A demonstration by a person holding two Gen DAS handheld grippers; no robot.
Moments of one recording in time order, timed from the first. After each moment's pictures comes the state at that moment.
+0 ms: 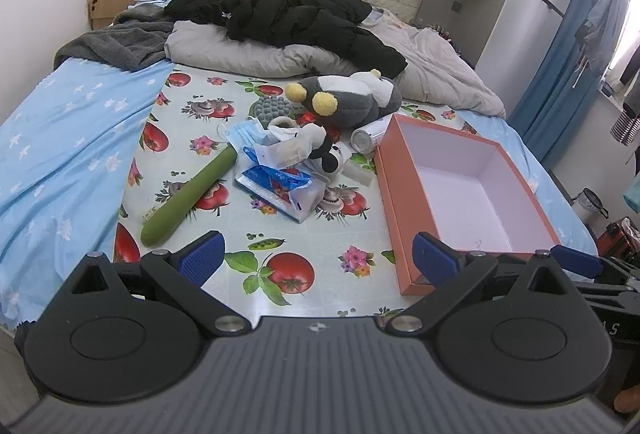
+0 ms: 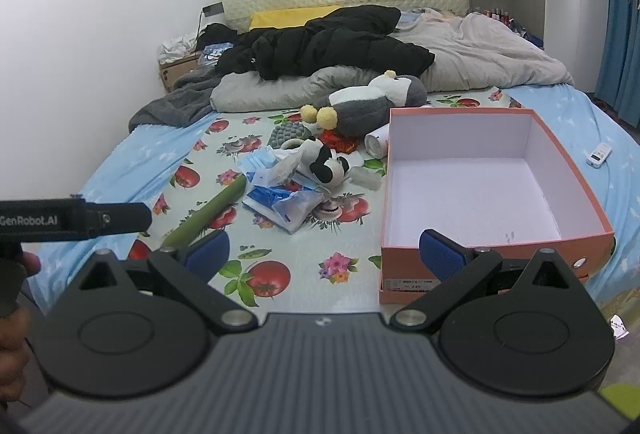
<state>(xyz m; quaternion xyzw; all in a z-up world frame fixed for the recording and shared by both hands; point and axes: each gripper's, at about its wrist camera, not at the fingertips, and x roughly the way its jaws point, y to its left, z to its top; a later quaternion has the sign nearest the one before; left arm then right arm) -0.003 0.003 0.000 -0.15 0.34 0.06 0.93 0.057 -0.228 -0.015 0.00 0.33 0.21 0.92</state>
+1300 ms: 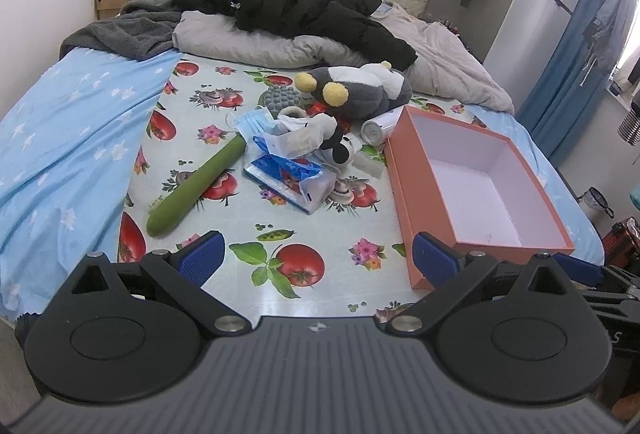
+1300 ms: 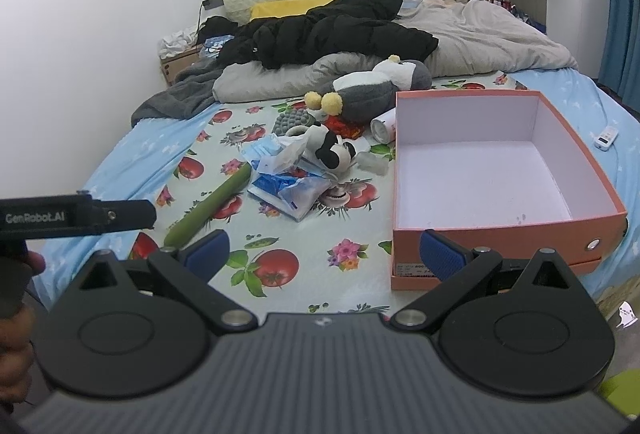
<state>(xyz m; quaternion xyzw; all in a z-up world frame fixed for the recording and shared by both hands) -0.003 0.010 -0.020 -0.15 0.35 0.07 0.92 0.056 -0.220 -0.025 0.01 0.34 0.21 0.91</state>
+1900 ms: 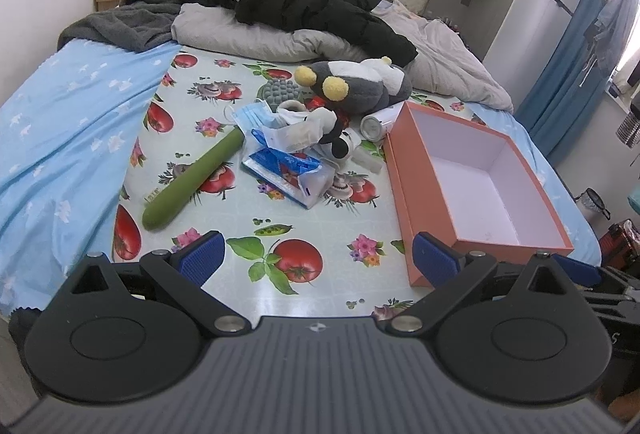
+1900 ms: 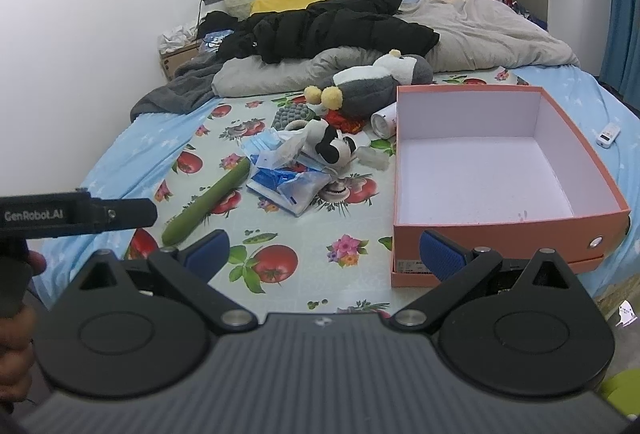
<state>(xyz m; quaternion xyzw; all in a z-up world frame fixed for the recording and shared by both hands) 0.001 0.009 -0.025 -0.16 0.36 0.06 0.92 0.061 -0.219 -0.029 0.01 0.35 0.21 0.91</state>
